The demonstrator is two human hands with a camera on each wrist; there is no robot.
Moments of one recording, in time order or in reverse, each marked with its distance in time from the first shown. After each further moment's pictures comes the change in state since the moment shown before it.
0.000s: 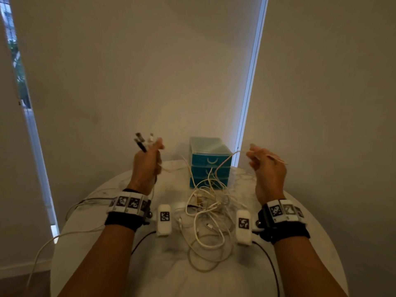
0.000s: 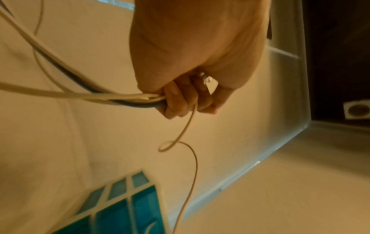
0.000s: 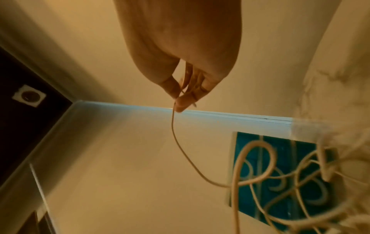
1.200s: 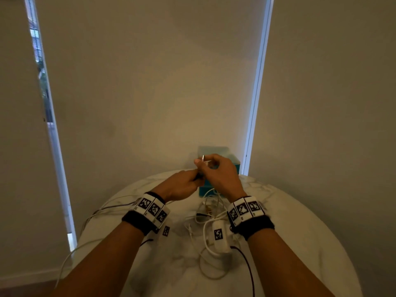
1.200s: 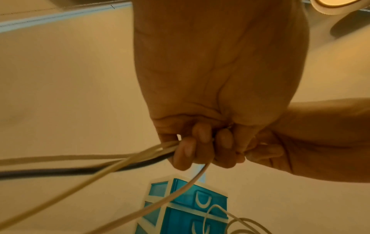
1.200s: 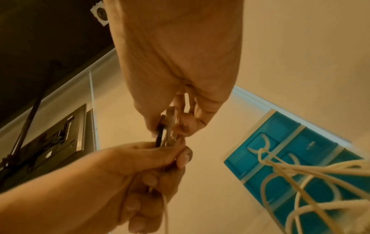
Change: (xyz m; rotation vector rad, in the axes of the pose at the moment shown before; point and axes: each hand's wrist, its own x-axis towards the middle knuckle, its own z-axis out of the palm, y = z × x) left_hand -0.034 0.018 0.028 1.207 -0.786 0.238; right_hand -0.047 0.036 0.084 -0.631 -0.571 -0.201
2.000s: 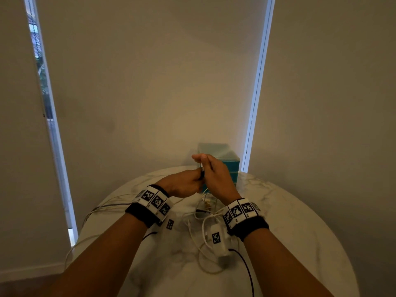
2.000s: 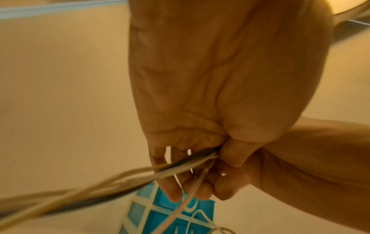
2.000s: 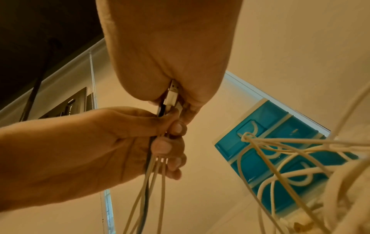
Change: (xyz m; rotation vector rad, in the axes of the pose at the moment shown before) left_hand -0.003 0.018 -0.002 0.088 -0.168 0.006; right_hand -0.010 0.014 0.016 0.031 -0.096 -0.114
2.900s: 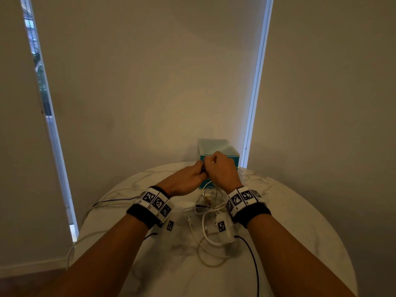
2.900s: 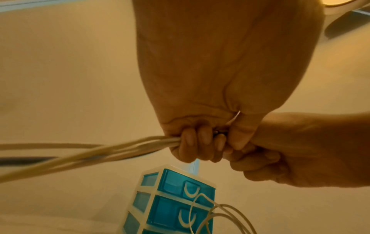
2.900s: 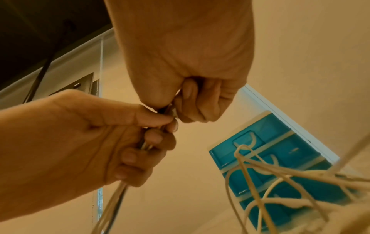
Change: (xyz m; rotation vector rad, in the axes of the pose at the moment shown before) left_hand 0.012 -0.015 0.020 -0.259 0.153 -0.008; right_hand 0.011 -0.003 -0.013 -0.381 0.057 0.217
